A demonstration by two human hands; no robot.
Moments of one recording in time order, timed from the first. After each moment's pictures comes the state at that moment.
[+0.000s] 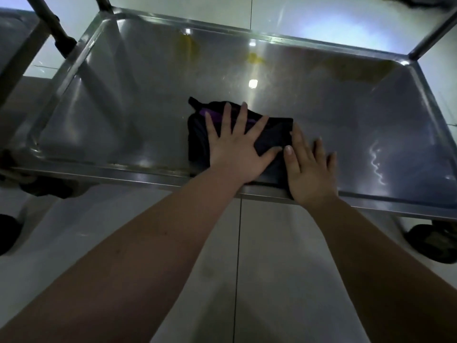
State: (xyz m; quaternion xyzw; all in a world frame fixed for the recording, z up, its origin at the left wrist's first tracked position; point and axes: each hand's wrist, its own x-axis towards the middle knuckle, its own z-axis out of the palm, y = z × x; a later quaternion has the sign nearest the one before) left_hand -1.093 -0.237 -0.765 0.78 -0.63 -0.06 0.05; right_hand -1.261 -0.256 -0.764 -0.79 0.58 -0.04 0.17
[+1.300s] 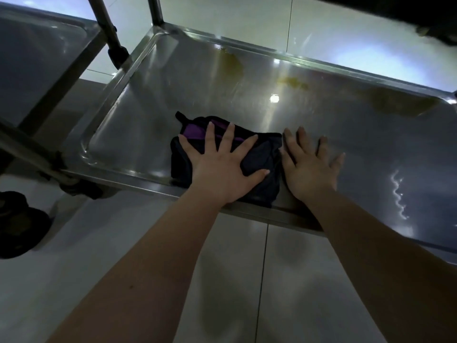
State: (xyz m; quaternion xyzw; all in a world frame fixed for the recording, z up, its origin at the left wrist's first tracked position) left_hand -1.003 -0.192 -0.771 0.82 -0.57 -0.04 0.03; right_hand -1.169 -0.296 -0.774 -0.83 0.55 0.04 0.06
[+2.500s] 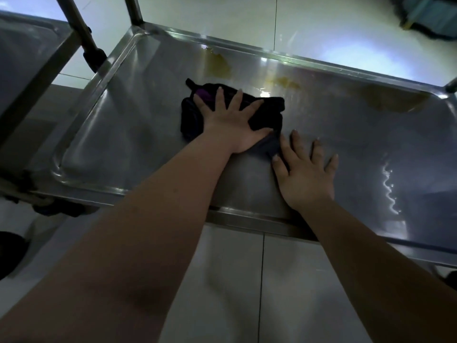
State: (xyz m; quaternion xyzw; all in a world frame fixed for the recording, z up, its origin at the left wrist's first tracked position) left_hand -0.976 -0.304 -0.757 0.79 -0.61 -0.10 0.00; right_hand -1.167 -0.286 -0.774 -0.83 0.56 0.04 0.06
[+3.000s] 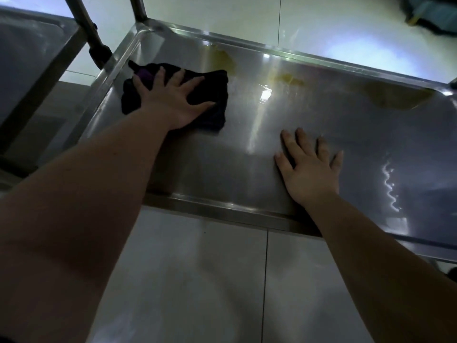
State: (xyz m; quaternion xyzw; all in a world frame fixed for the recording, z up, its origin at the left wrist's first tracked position) left_hand -0.849 -0.271 -0.760 0.84 -0.53 -0.07 0.00; right_hand -1.167 -0.286 -0.765 -0.82 0.57 0.03 0.08
